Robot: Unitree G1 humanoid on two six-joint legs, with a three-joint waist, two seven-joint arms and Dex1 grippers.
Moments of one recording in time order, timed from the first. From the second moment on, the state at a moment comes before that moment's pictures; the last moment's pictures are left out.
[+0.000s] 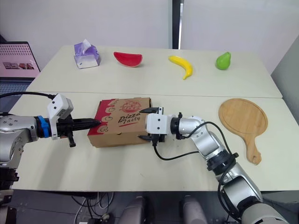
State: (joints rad) left arm -0.40 0.97 0.11 0.13 -0.37 0.43 -1.20; right arm -0.68 -0.29 0.43 0.12 -0.12 -0.05 0.87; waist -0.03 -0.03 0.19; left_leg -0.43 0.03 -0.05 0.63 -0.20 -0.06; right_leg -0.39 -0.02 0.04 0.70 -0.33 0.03
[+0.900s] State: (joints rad) left arm -0.43 0.97 0.11 0.15 -0.37 0.43 -1.21; right arm -0.73 -0.25 0.40 0.21 -0.17 -0.20 0.72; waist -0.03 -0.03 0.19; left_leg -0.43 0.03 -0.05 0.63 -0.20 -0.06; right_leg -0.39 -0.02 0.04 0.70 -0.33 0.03
